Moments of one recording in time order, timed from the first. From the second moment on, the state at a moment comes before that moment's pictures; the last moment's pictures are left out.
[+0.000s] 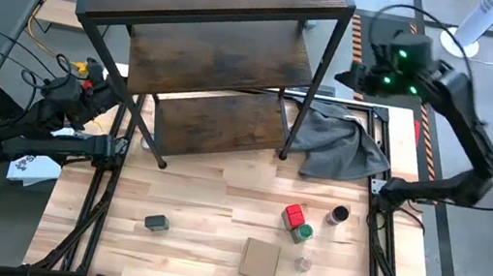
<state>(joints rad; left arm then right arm) 0.27 0.30 0.68 -0.33 -0.56 -1.04 -0.78 1.29 1.71 -1.13 -0.23 0.67</state>
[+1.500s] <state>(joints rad) 0.27 0.45 0.68 -0.53 -0.51 -0.93 -0.54 1.05 0.74 0.33 -0.28 1.09</state>
